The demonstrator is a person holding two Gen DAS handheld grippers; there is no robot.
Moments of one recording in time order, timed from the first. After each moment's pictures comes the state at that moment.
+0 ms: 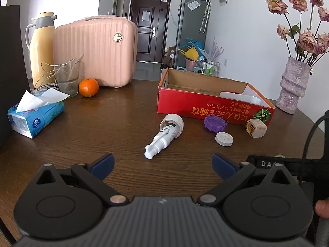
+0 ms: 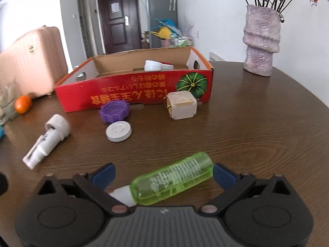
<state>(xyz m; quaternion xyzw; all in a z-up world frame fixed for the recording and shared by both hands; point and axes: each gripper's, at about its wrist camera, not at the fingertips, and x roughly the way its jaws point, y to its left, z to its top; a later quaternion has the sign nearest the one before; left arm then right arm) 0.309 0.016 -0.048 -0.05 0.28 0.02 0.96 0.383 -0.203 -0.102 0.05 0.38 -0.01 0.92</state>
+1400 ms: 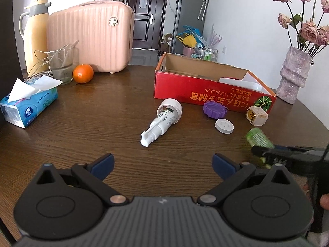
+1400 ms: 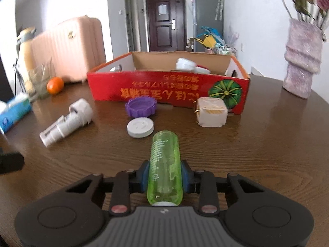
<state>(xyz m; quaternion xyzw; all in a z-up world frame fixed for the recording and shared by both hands) 0.320 0.016 -0.060 -0.06 0.32 0.01 0.95 0.388 -0.226 -0.109 0.02 0.34 0.12 0.93</state>
